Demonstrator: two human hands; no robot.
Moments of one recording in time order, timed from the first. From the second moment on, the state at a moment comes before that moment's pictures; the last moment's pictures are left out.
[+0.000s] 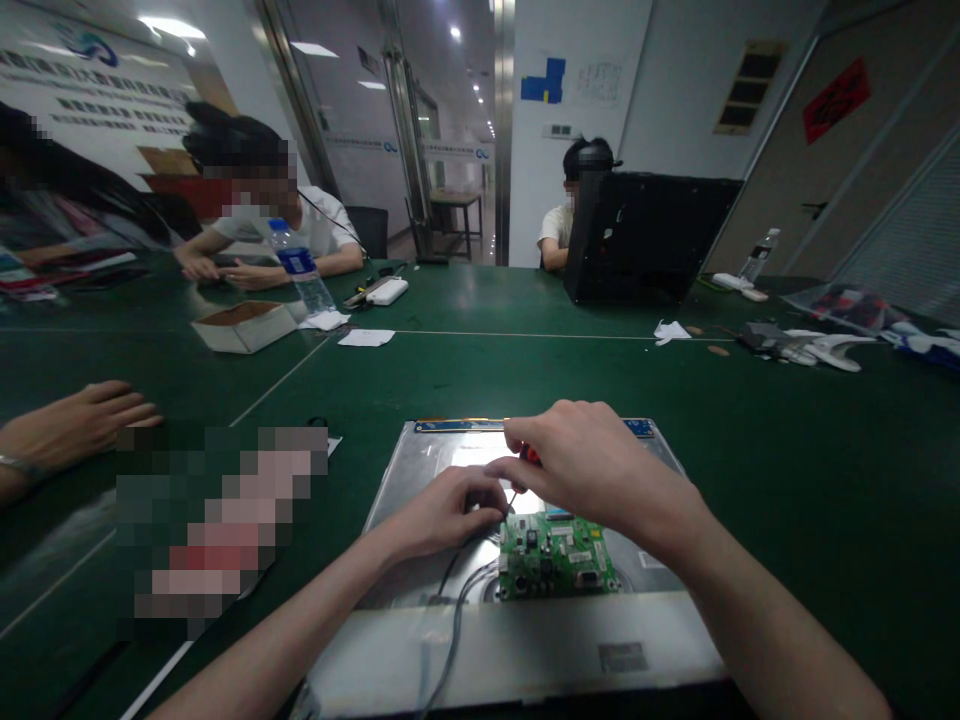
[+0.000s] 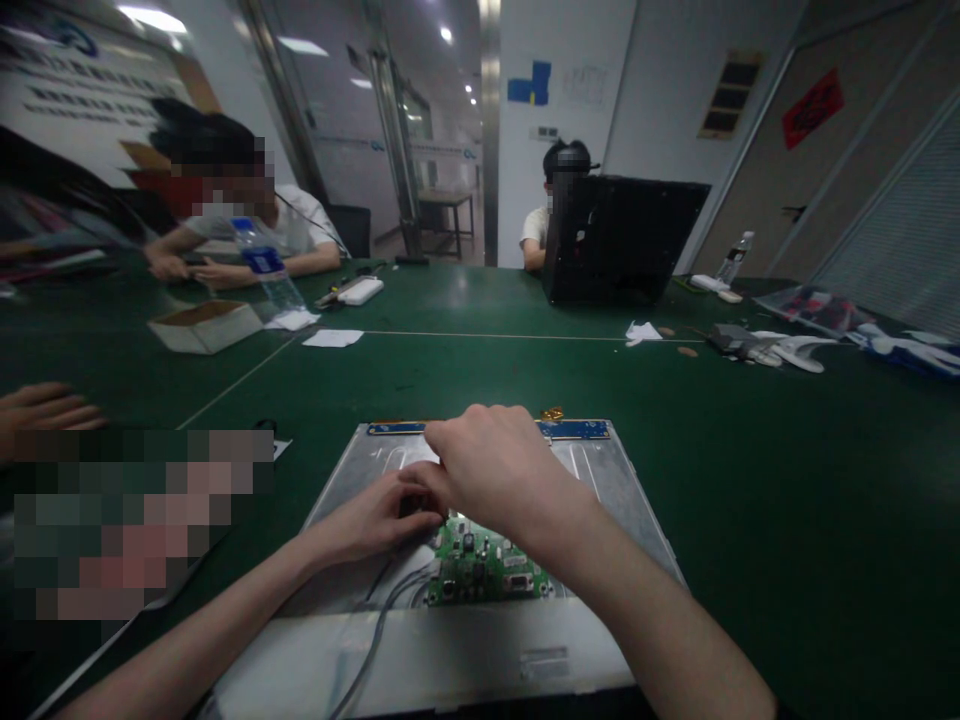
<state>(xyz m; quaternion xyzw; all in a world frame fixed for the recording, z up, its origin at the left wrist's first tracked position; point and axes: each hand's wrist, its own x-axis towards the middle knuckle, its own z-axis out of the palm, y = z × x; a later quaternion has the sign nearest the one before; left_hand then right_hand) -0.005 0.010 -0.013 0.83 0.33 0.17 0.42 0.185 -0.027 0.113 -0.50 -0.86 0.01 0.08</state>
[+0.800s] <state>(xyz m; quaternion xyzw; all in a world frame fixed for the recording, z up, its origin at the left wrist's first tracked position) -0.005 0.012 -0.016 0.83 0.34 0.17 0.42 0.183 -0.030 0.115 -0.49 -0.87 0.01 0.08</state>
